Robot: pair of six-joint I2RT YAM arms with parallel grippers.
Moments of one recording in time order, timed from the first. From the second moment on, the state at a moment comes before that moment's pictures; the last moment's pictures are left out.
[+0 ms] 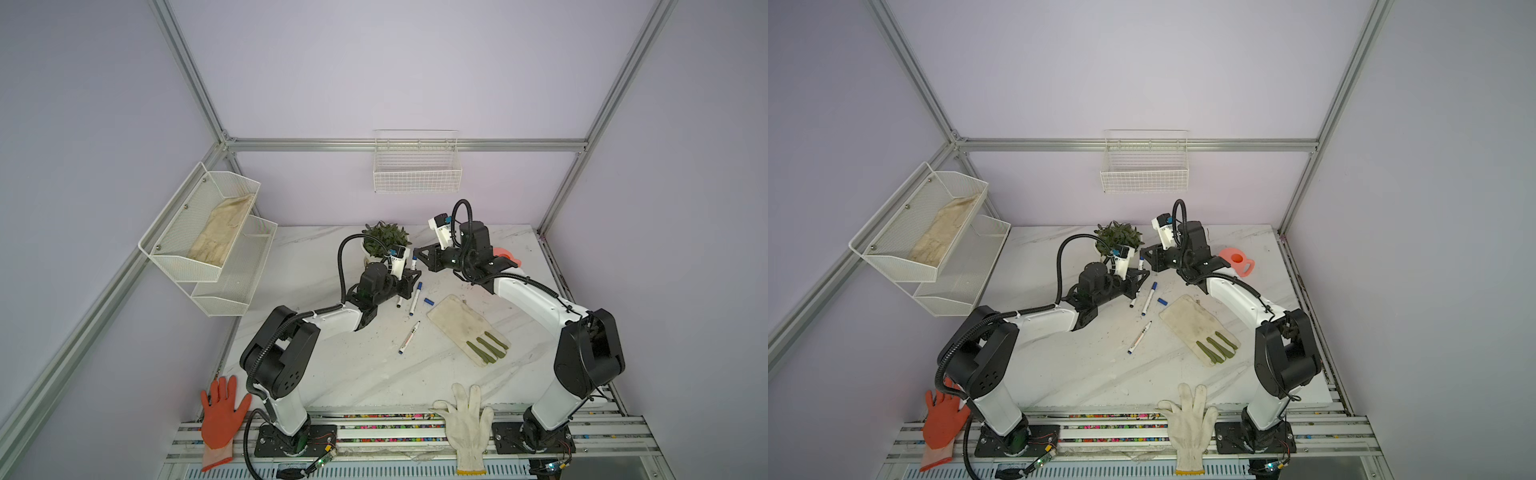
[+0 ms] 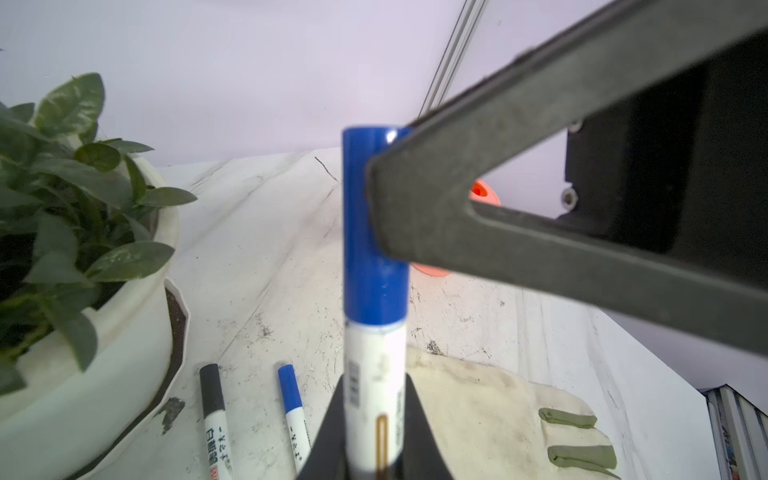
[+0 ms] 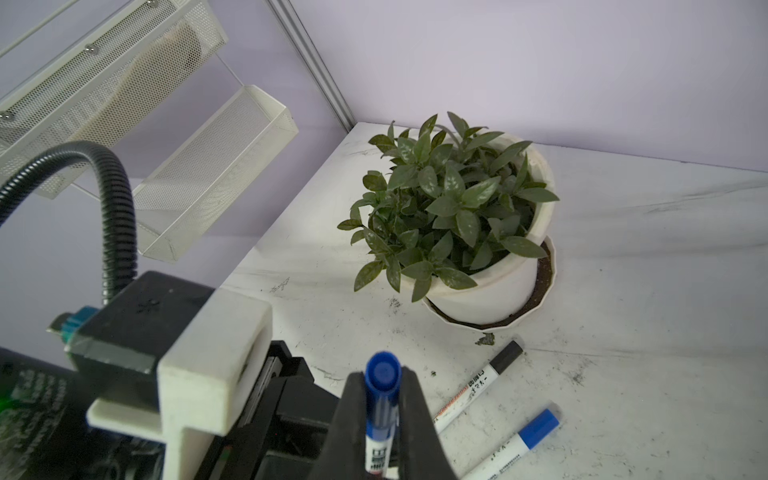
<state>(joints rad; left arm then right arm) -0.56 1.74 1.00 0.55 0.23 -0.28 0.47 1.70 1.34 -0.13 -0.49 0.25</state>
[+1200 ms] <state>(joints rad) -0.50 1.56 1.20 1.17 0.01 -0.20 0.57 1.86 1.27 -0.70 -0.28 0.16</state>
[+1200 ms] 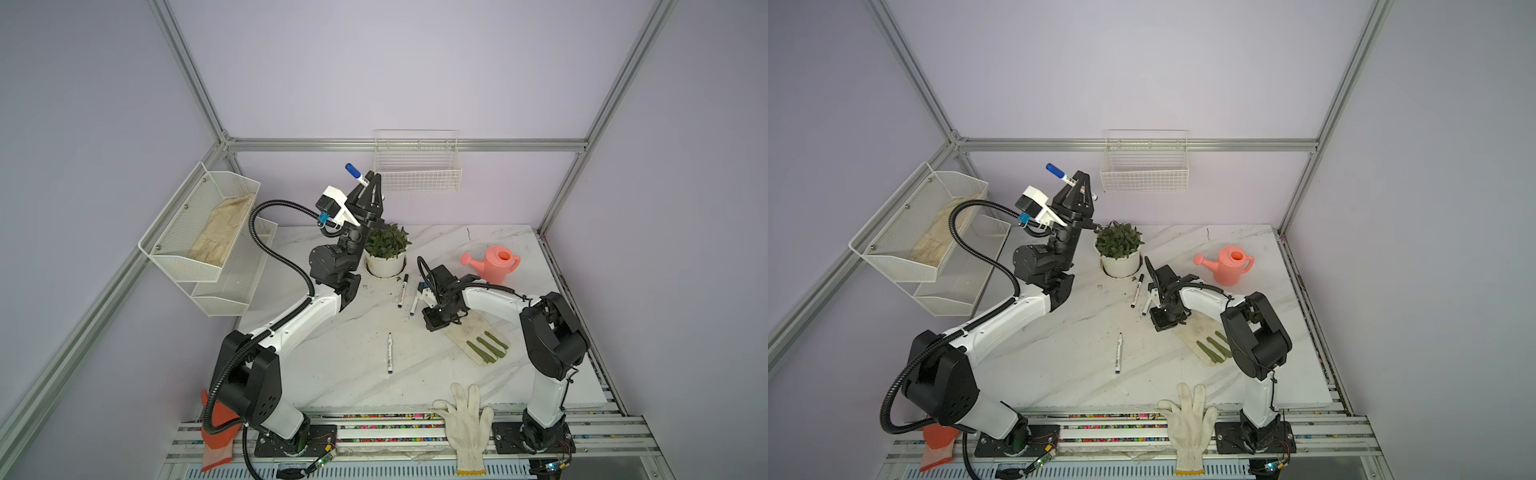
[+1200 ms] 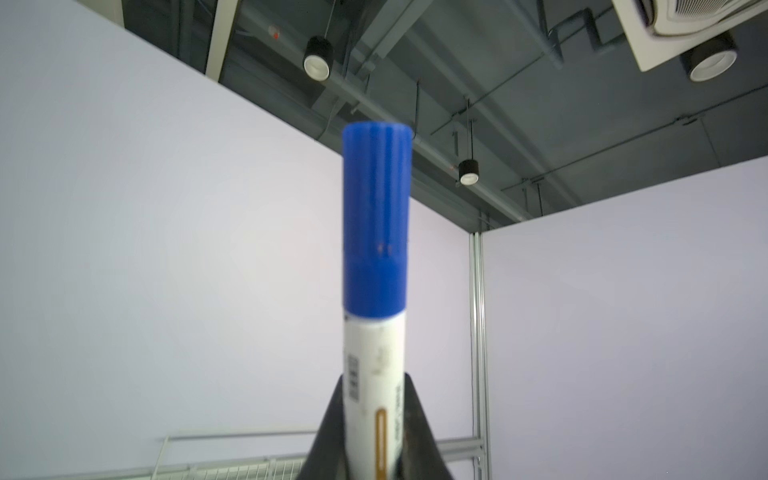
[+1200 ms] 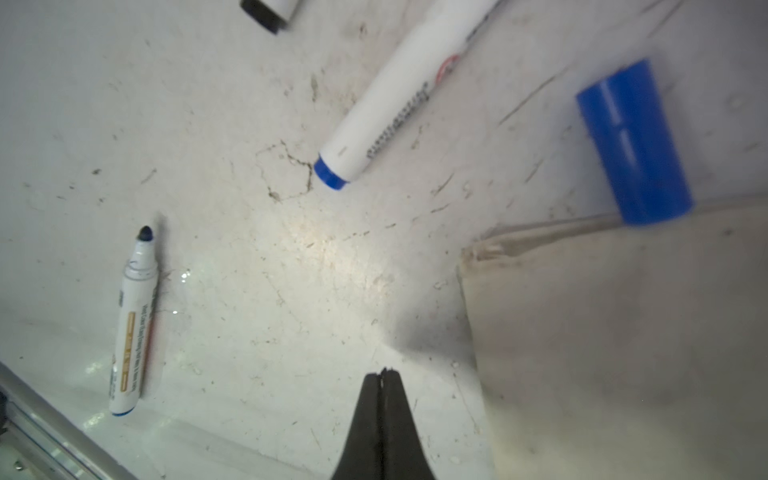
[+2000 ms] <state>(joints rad) -0.76 1.58 0.74 0.77 -0.29 -0.21 0.40 1.54 1.20 -0.27 -0.14 0.34</state>
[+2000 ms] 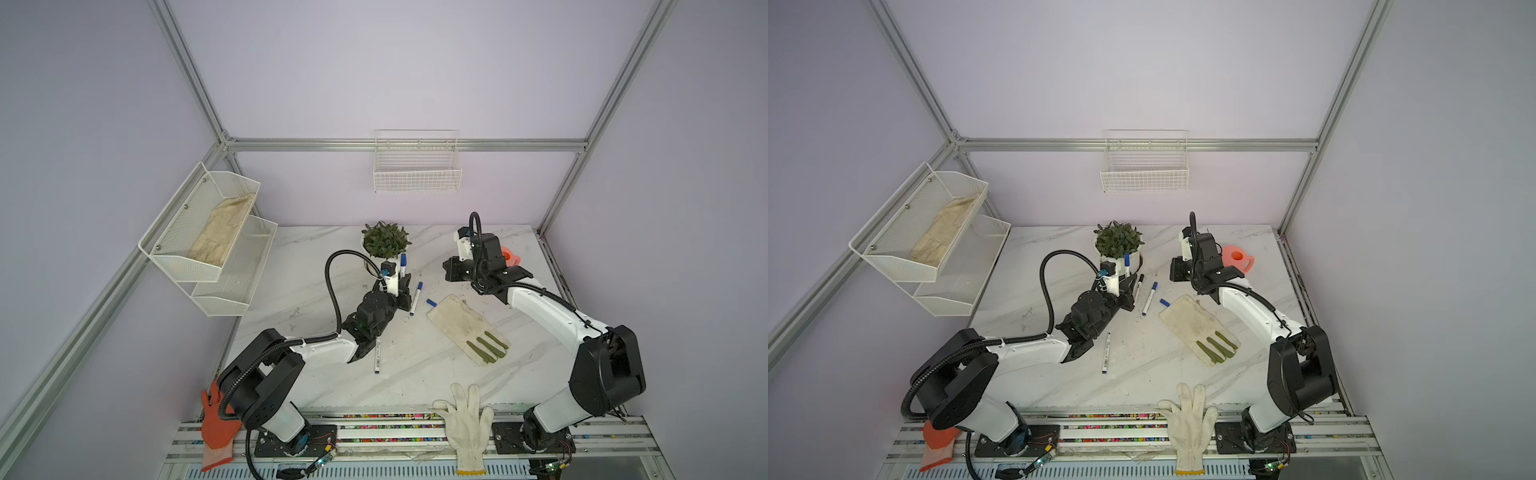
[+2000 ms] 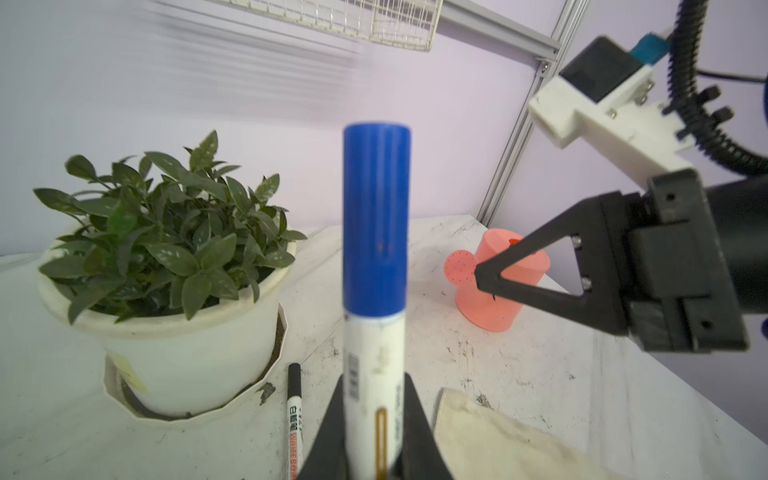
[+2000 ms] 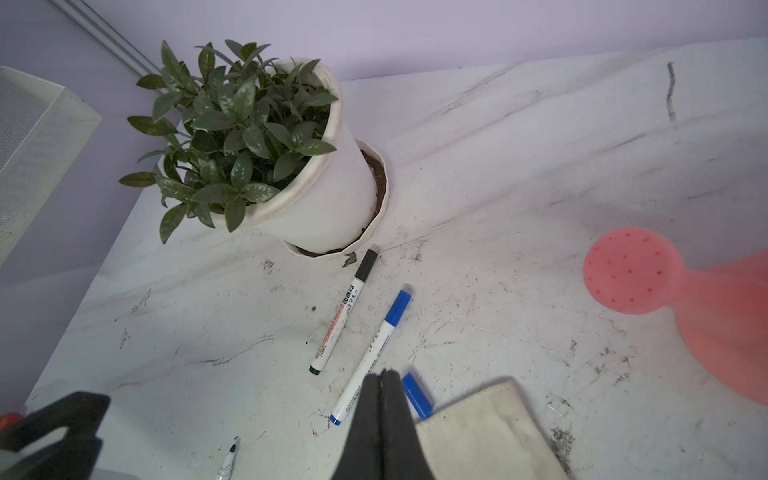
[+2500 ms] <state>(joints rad) -0.79 1.70 0.74 0.60 -0.32 -0.23 0.36 1.52 1.17 -0.22 -0.06 0.37</state>
